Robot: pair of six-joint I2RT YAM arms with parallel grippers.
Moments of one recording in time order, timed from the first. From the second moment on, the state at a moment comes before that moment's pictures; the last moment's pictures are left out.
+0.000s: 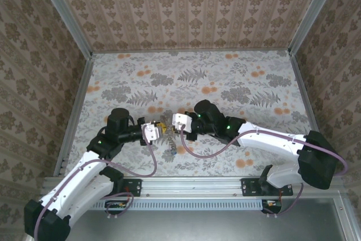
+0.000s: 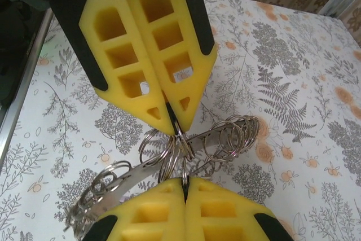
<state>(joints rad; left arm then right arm) -0.53 0.71 0.49 -0.27 0.64 0.87 0.91 1.35 0.86 -0.03 -0.27 -0.50</state>
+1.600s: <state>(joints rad) -0.54 0.74 0.49 -0.25 0.61 0.79 0.91 1.34 0.82 0.07 -0.30 -0.36</state>
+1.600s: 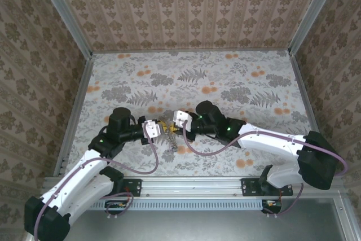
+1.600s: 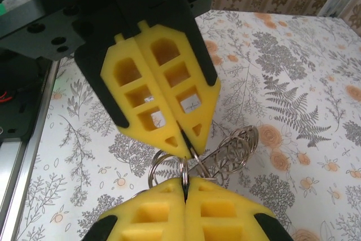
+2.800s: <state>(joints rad) -0.54 0.74 0.49 -0.19 0.61 0.77 0.89 1.38 0.78 0.20 -0.28 -0.09</state>
